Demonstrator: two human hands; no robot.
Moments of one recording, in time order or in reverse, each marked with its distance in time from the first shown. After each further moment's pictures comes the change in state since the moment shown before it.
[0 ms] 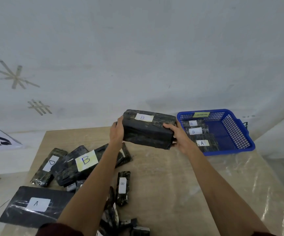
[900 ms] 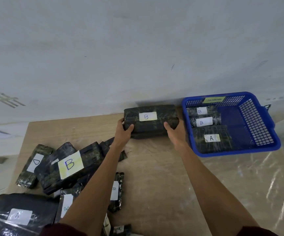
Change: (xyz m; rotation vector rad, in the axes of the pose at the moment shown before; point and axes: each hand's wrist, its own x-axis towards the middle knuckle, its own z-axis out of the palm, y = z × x) left_hand 0.081 -0.065 0.060 0.194 -0.173 0.040; right_hand 0.120 0.055 -0.015 -0.339 0.334 0.013
